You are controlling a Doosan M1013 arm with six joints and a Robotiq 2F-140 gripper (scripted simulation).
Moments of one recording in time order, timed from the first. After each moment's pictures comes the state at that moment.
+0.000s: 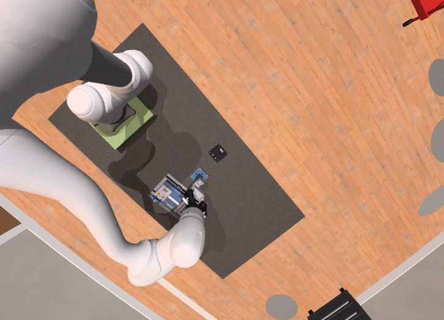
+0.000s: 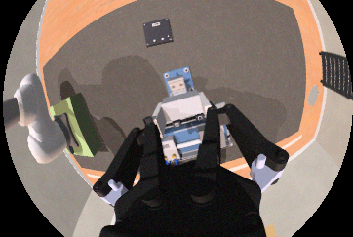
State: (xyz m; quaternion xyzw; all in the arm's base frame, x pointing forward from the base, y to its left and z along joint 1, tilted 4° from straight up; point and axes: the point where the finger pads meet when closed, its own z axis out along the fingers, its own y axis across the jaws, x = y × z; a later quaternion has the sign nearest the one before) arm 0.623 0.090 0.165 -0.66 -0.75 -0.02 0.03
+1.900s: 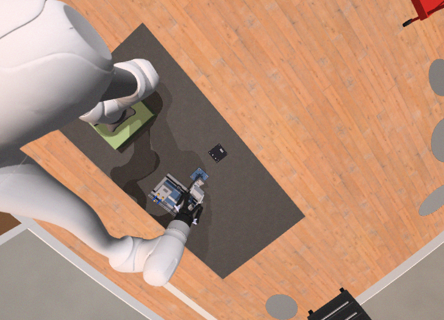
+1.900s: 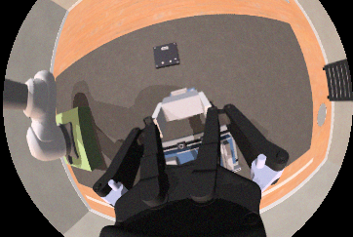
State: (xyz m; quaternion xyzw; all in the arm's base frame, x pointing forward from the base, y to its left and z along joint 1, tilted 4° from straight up) arm 0.624 0.081 0.163 -0.65 -0.73 -0.13 0.15
